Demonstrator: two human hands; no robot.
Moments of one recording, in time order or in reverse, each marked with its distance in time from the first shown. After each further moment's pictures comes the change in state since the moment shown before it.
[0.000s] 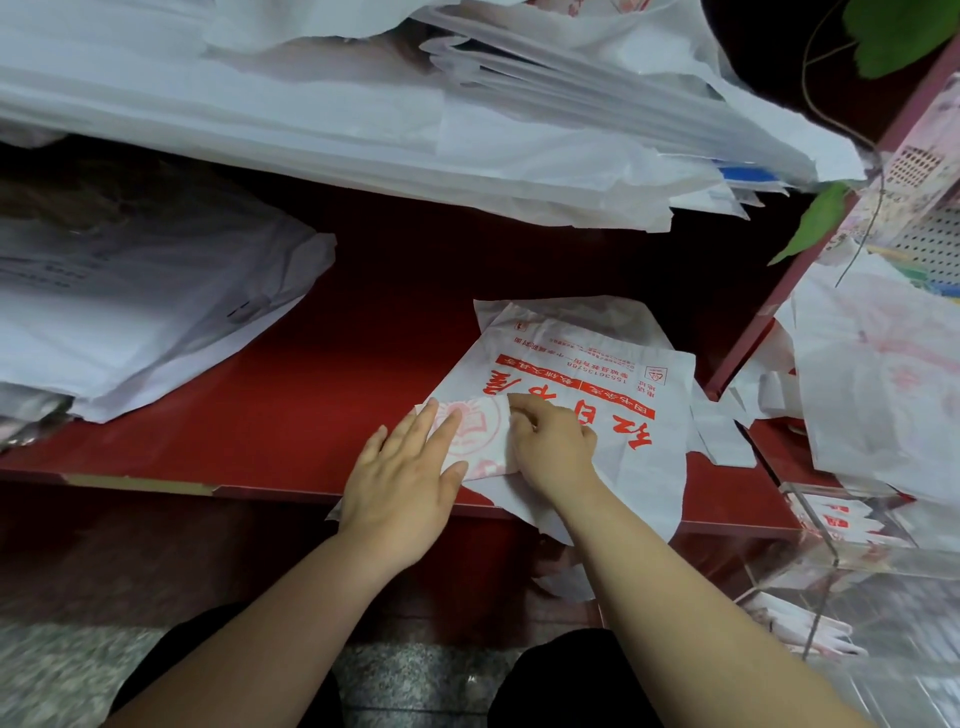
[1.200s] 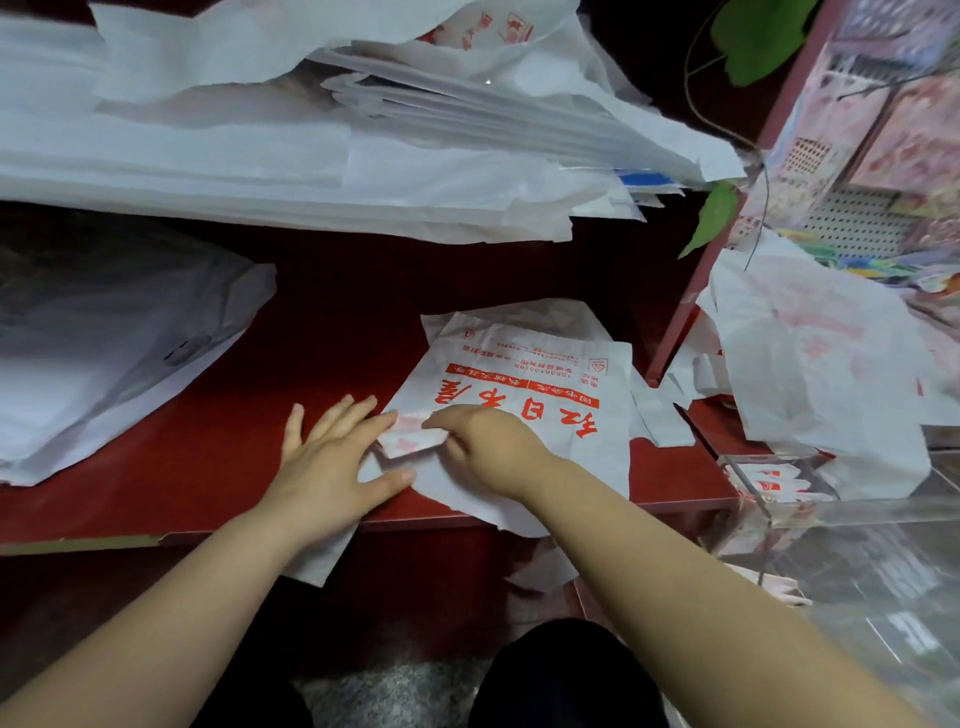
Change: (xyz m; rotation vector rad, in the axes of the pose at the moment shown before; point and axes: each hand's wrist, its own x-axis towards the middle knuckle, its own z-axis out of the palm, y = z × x) left_hand 0.022 -0.027 -0.022 -0.165 0.010 0.110; right_hand 0.005 0.000 -0.015 -0.243 -0.167 -0.482
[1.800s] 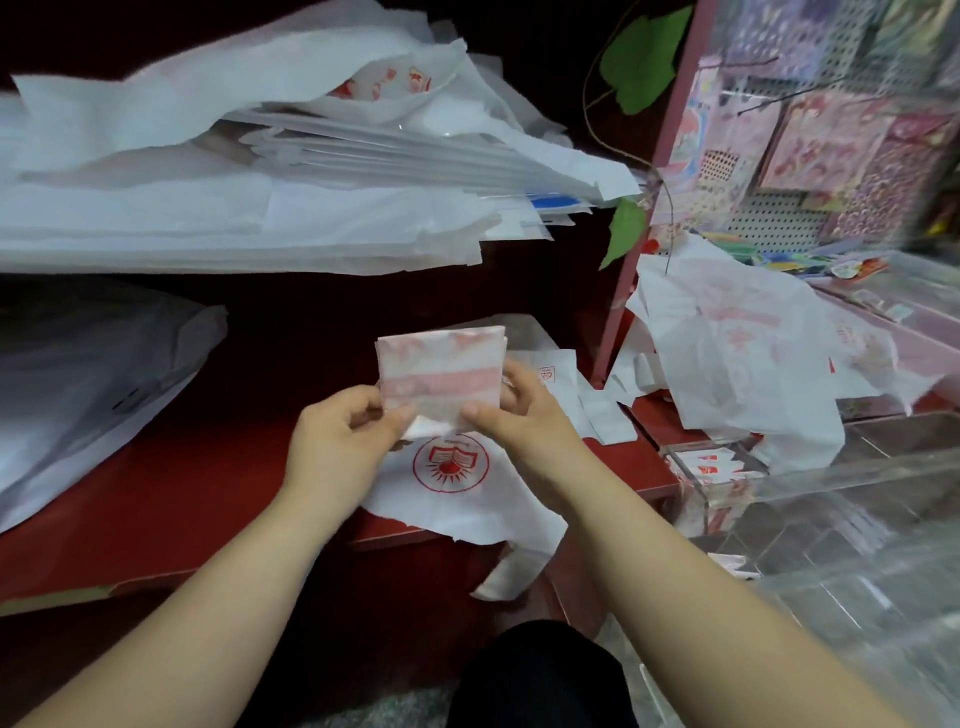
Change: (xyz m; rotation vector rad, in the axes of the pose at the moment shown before) left_hand 0.000 0.082 -0.029 -0.904 0.334 0.000; right_hand -0.059 0.008 -0.049 1.288 0.384 0.184
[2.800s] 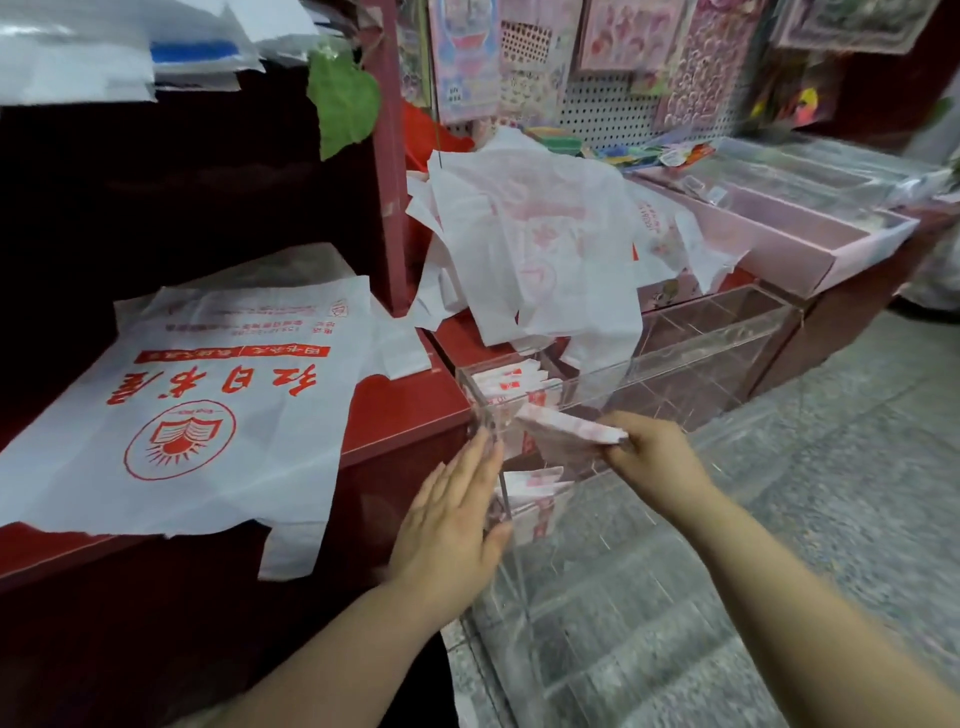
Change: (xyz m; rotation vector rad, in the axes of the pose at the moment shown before) left_hand -0.100 -0.033 0.237 0.673 -0.678 0.292; right_hand -0.136 0.051 -0.265 -1.006 0.454 0.101
